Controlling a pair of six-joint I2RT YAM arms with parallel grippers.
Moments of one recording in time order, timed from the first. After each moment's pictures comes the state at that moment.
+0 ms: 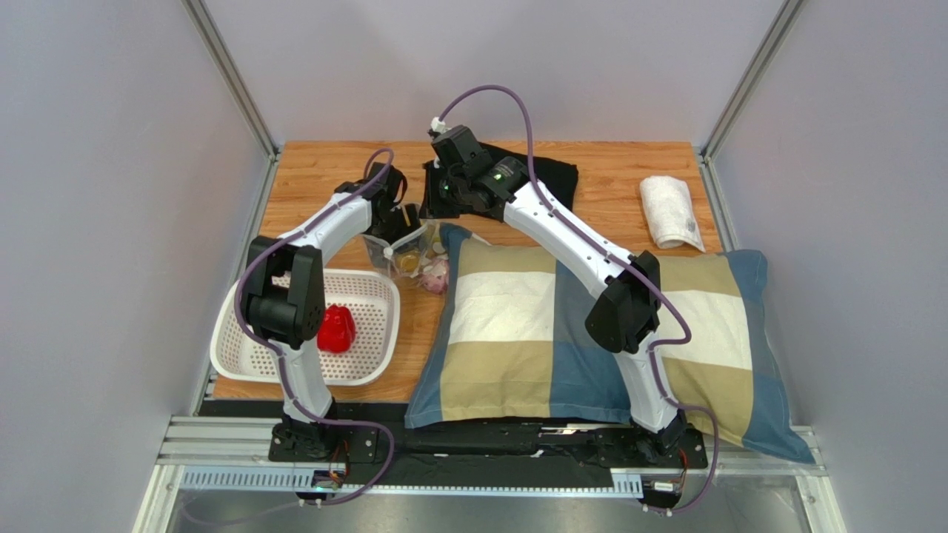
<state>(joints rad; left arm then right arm) -0.27 1.90 1.44 -0.78 0.08 -0.61 0.78 2.14 2.23 -0.78 -0.07 0.59</state>
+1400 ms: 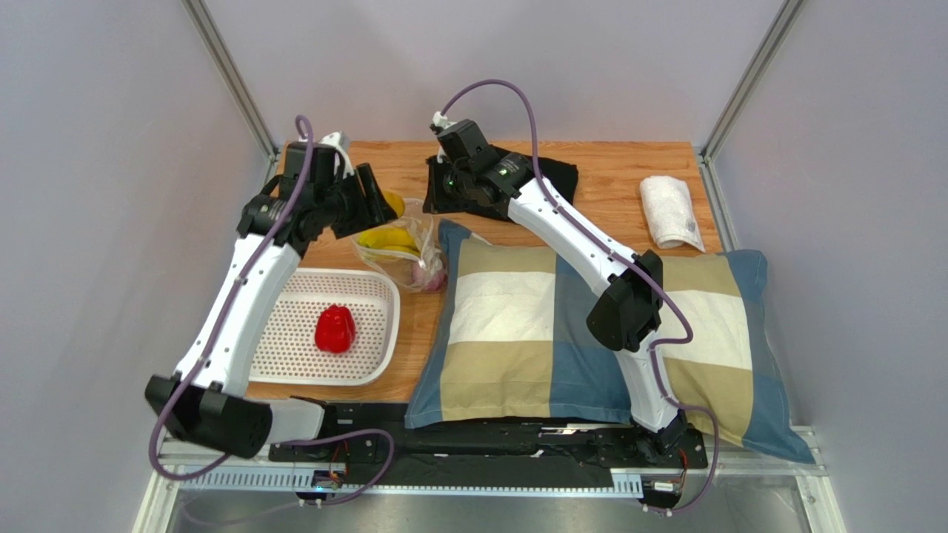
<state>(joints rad) -0.24 1.35 1.48 -0.84 0.14 -0.49 0.75 2.14 2.24 -0.78 -0.09 0.53</state>
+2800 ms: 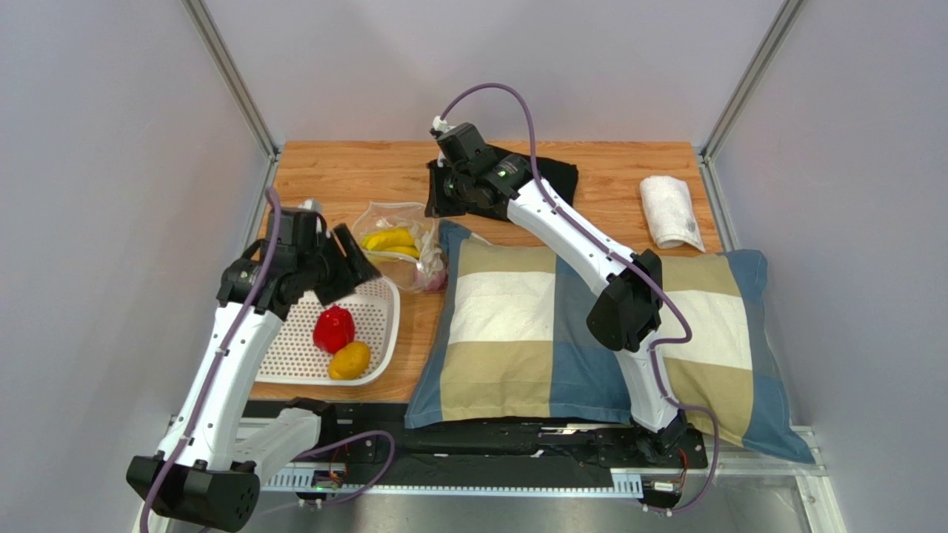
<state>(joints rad) -0.19 0.99 1.10 -1.03 0.10 -0.71 0.75 2.14 2.23 -0.79 -0.09 0.52</state>
